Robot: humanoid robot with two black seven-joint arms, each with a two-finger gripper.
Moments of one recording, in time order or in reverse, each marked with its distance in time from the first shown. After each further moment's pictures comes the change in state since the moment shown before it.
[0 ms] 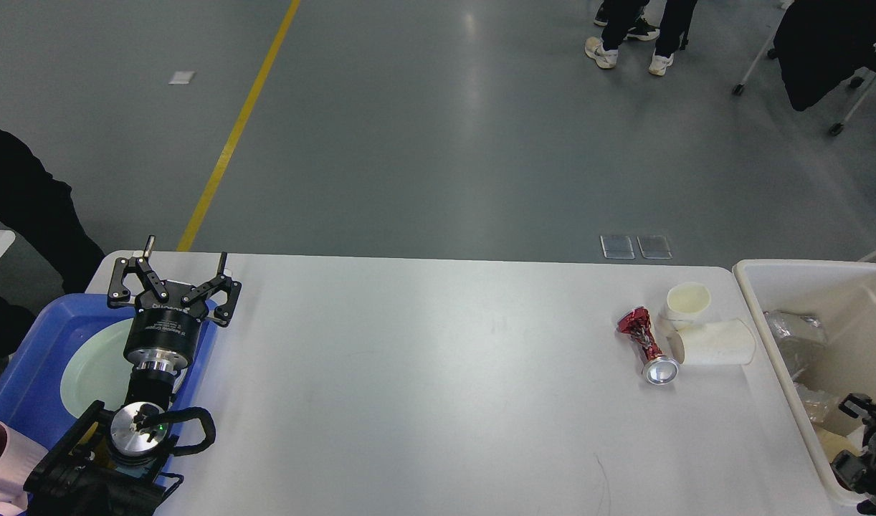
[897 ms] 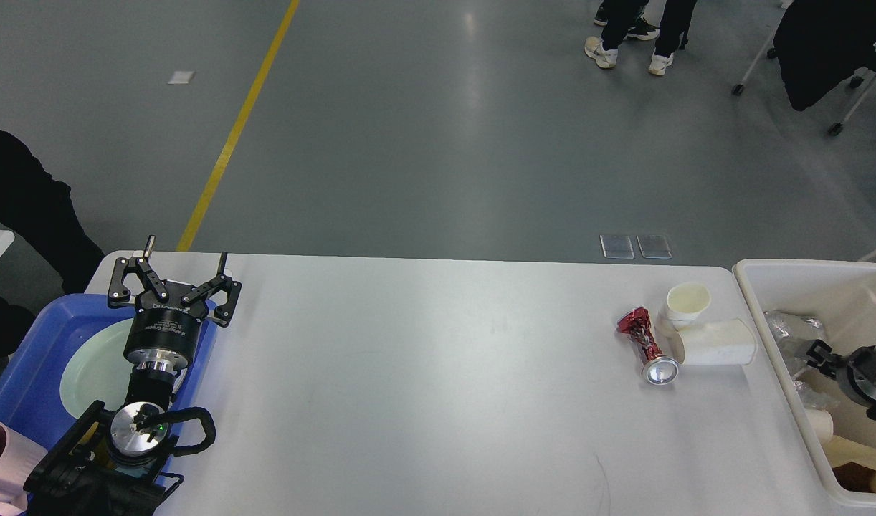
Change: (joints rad) left arm 0.000 0.000 0.000 0.000 0.000 0.000 0.000; right arm 0.314 -0.096 -0.023 0.148 -0.031 0.523 -0.014
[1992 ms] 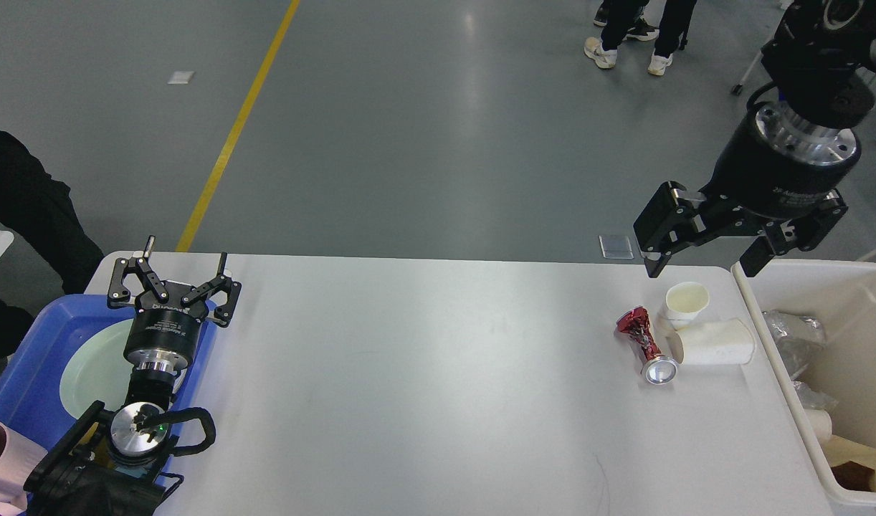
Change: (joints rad) left arm 0.000 0.000 0.000 0.000 0.000 0.000 0.000; right arm 1.578 0.156 -0.298 1.181 -0.077 0.699 -0.033
